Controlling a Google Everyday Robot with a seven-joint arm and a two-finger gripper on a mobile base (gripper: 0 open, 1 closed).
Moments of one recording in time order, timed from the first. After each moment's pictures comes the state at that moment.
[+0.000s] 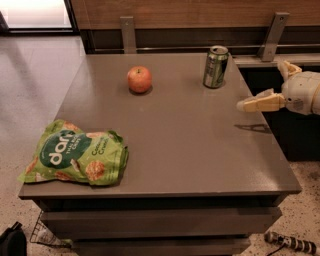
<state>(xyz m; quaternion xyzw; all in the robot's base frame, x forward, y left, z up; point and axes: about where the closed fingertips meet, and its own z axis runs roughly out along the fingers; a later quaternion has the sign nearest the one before) 0.625 -0.275 0.895 -0.36 0.71 0.11 0.59</state>
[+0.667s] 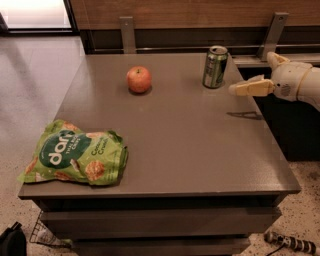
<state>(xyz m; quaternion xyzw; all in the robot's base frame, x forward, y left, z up) 0.677 -0.263 0.900 -0.32 0.70 0.17 0.61</state>
